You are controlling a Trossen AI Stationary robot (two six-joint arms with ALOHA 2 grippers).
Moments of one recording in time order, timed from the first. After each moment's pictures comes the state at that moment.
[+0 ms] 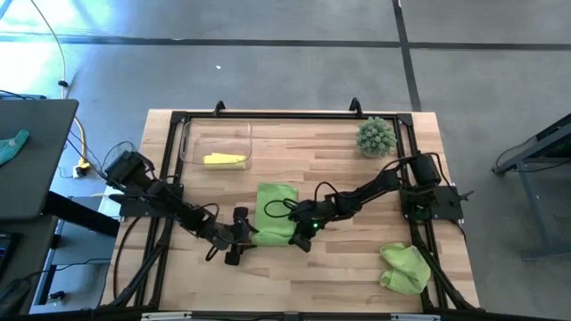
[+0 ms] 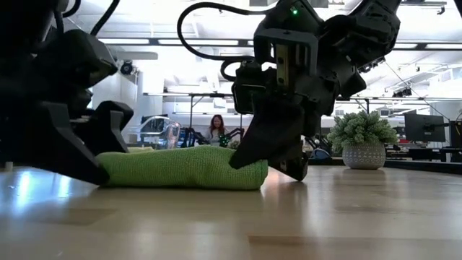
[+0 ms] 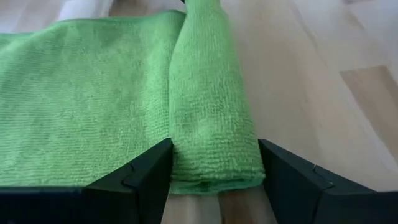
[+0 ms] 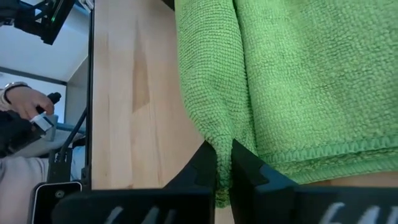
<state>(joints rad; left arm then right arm) -0.45 1.71 0.44 0.54 -0.39 -0.21 0.19 2.00 0.93 0.33 -0.32 0.76</state>
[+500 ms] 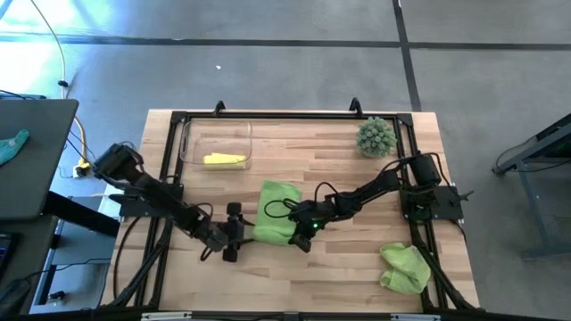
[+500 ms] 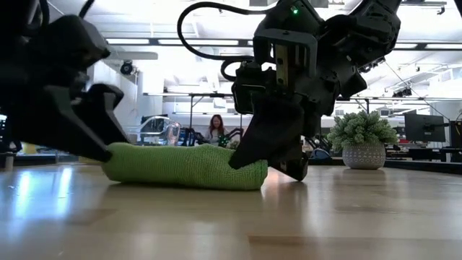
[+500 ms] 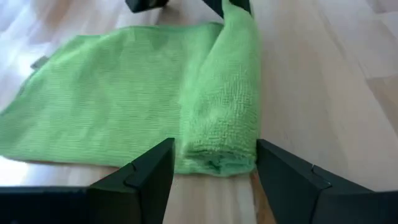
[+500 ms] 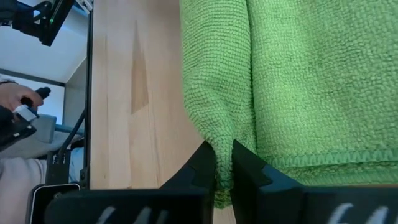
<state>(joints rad) -0.49 1.57 0.44 0.35 -0.54 -0.25 0.19 2.00 0.93 0.33 -0.32 0.76</state>
